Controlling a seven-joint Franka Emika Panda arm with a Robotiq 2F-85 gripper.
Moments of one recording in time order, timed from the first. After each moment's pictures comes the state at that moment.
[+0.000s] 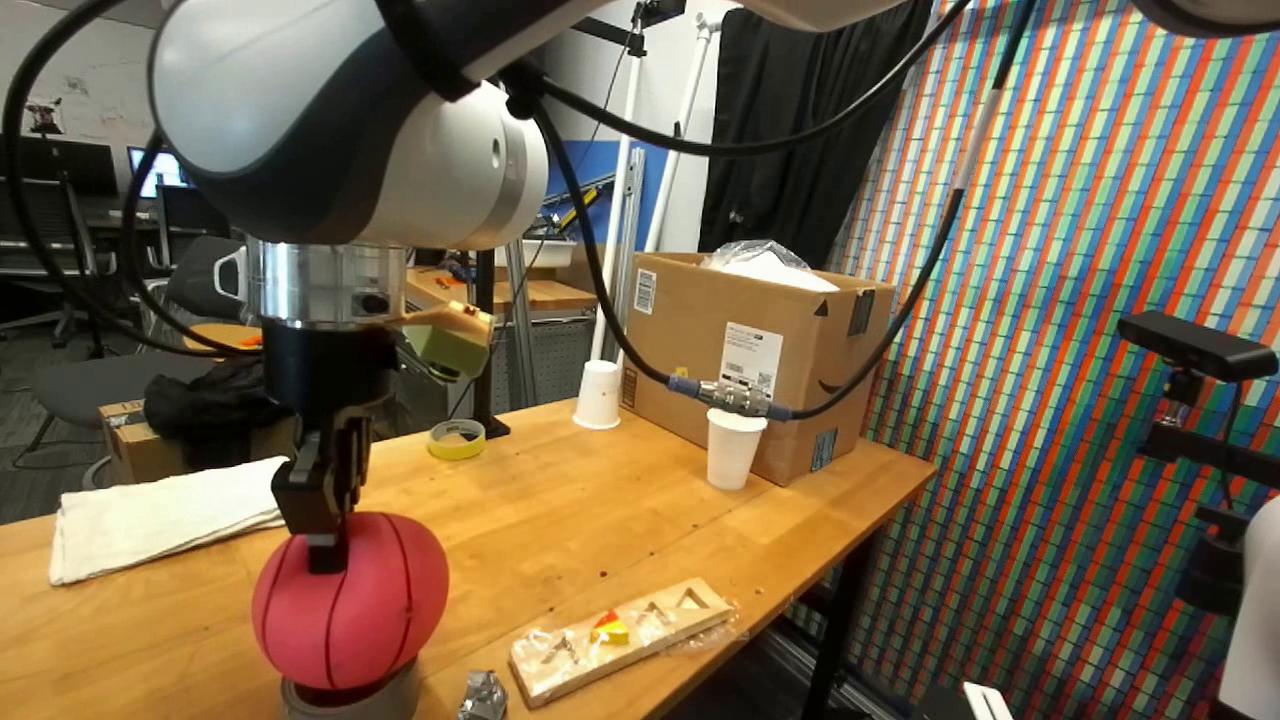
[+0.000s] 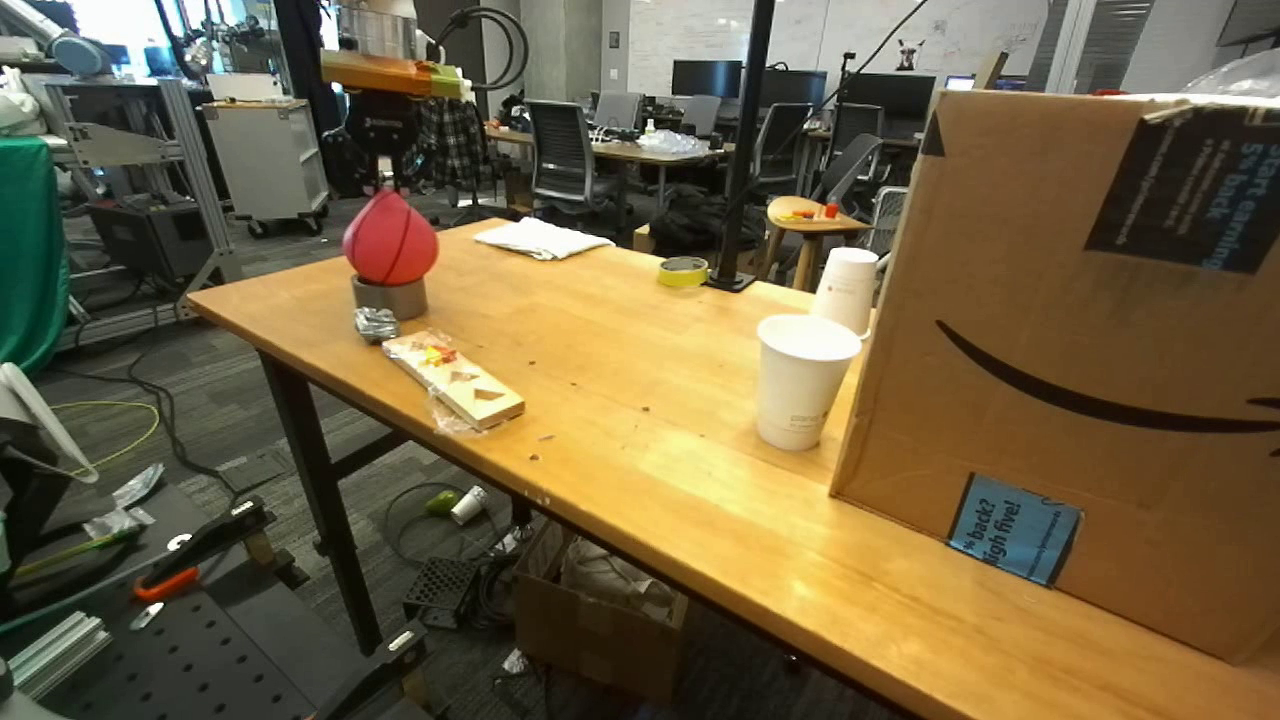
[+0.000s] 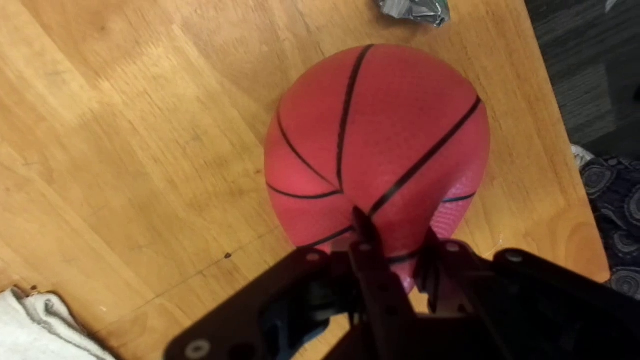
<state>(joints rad) 0.23 0.16 0.28 -2.00 0.04 2.15 -0.59</state>
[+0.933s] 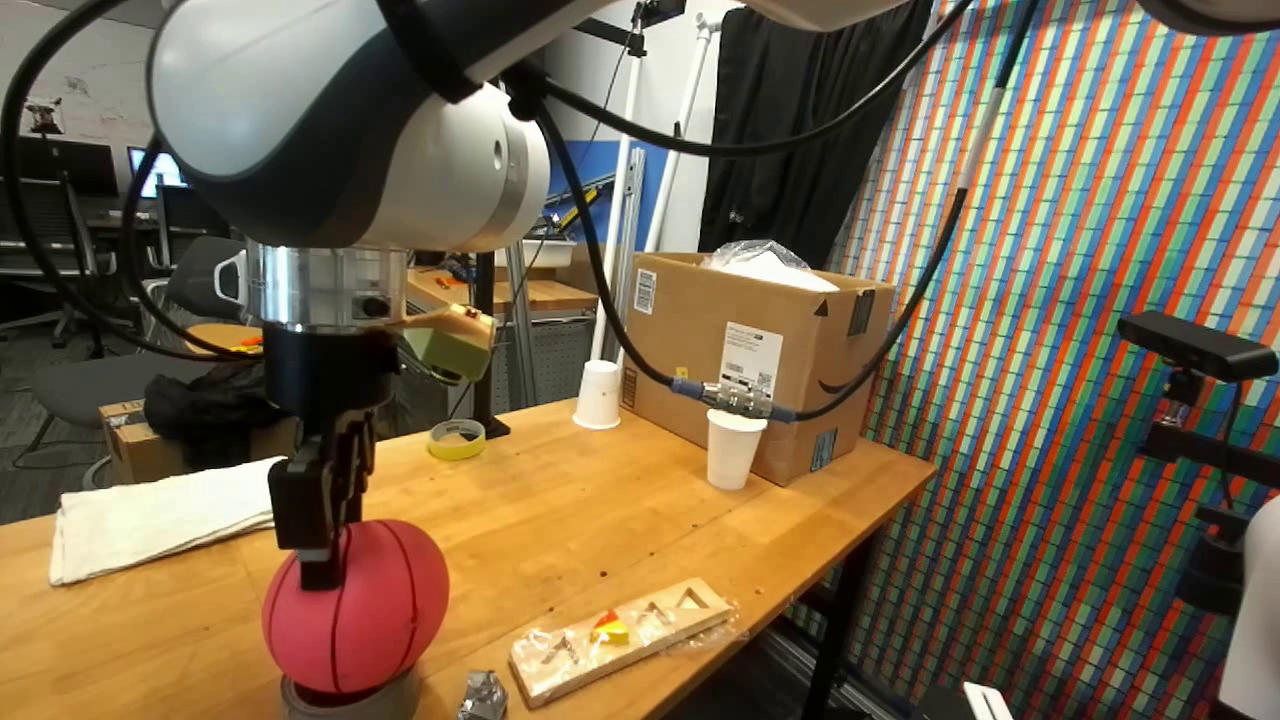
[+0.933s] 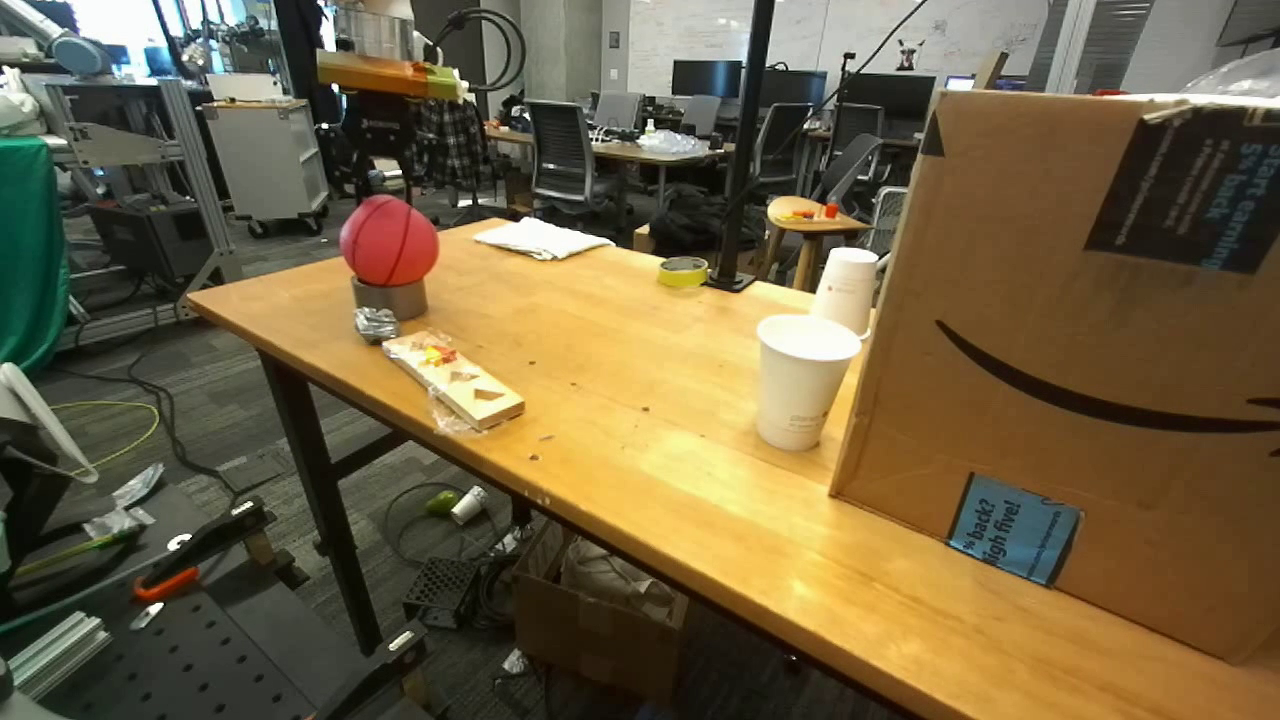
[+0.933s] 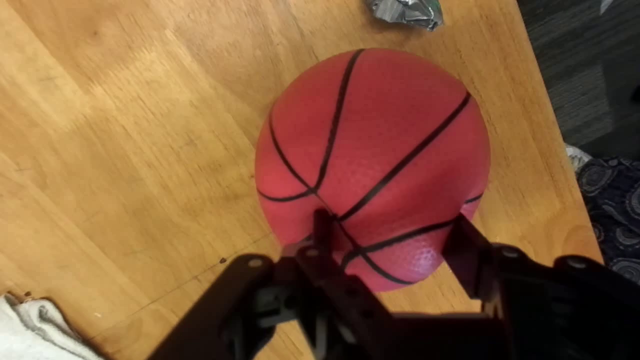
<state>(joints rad) 0.23 0.15 0.28 -2.01 0.04 2.15 -0.58</state>
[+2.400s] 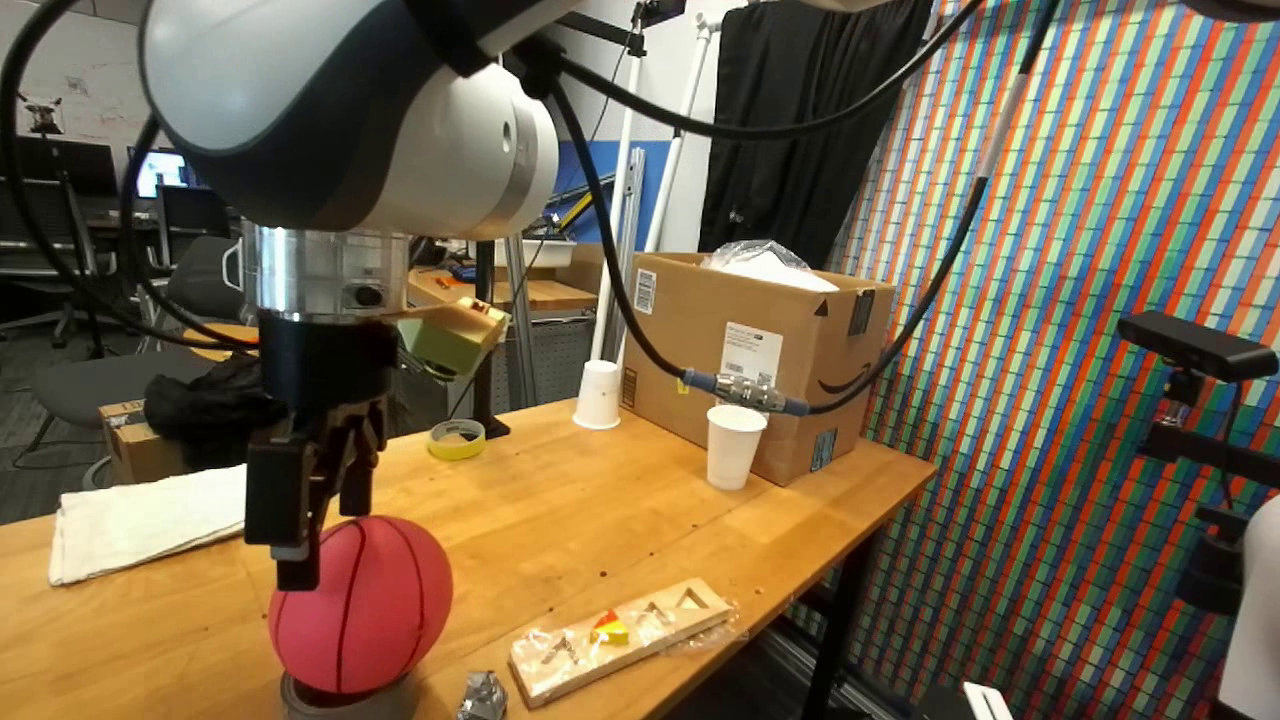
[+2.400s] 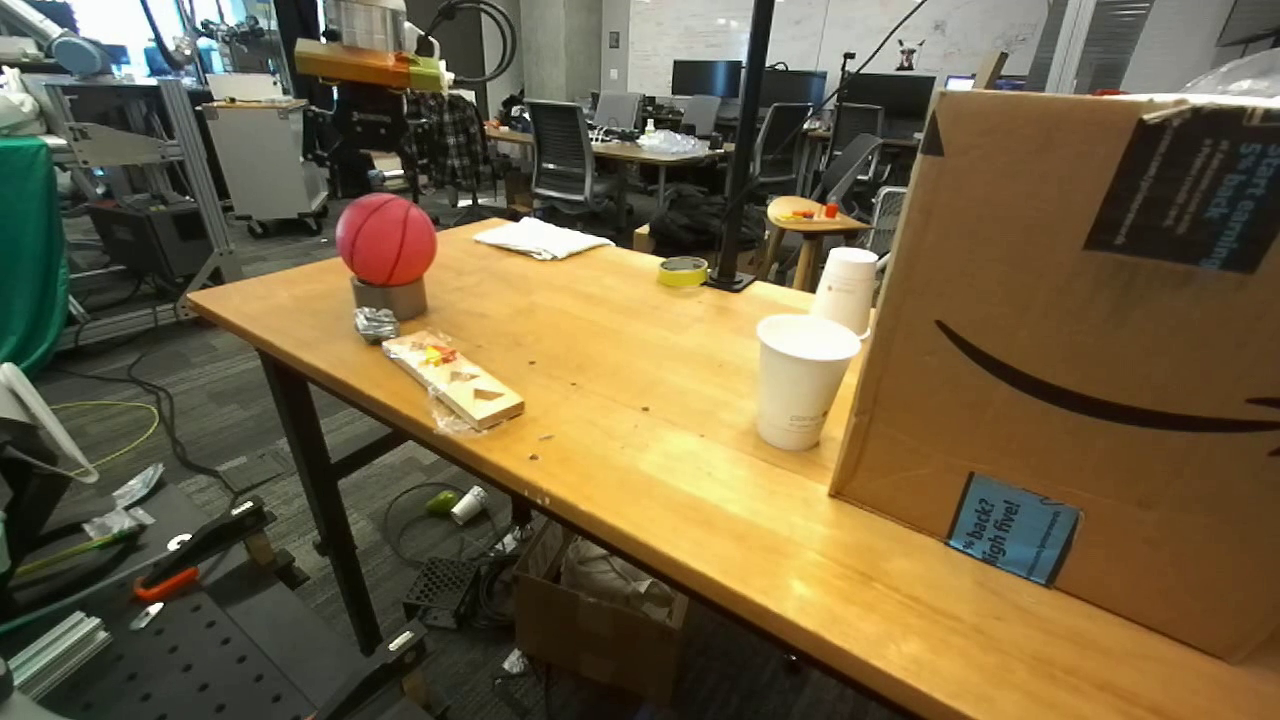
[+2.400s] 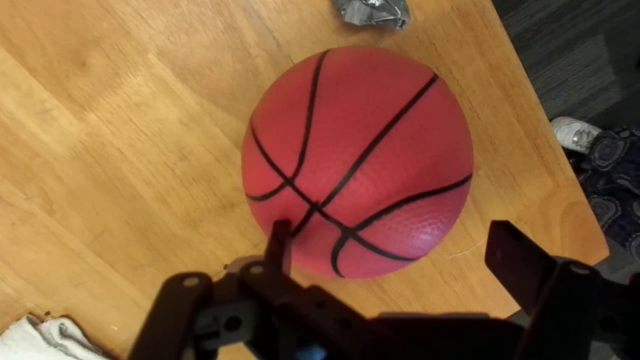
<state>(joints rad) 0.23 0.12 0.29 -2.03 0.05 2.14 -0.48</state>
